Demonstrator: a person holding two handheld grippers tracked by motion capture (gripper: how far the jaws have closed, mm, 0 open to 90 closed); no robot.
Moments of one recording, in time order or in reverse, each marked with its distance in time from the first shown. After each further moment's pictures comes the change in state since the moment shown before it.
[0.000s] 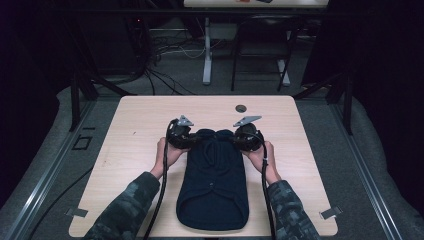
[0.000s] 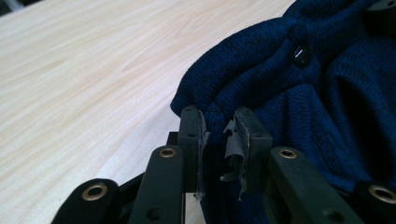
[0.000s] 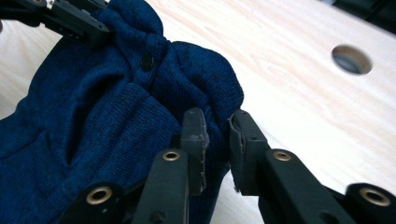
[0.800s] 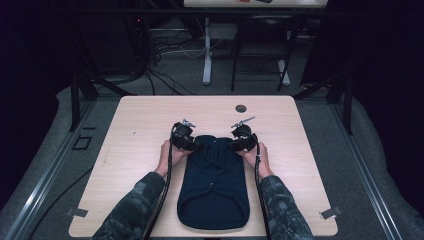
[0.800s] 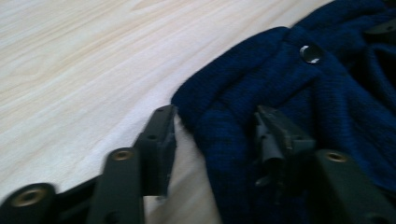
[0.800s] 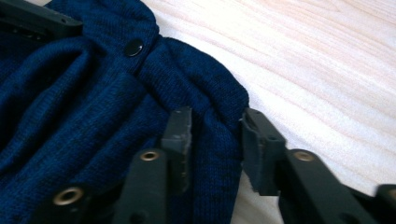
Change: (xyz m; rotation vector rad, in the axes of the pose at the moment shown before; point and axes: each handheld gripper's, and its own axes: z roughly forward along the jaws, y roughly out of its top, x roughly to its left) left arm 0.020 -0.020 0.051 0.141 0.015 -0.096; right arm -0.023 -0.020 0.069 0.157 0.059 0.155
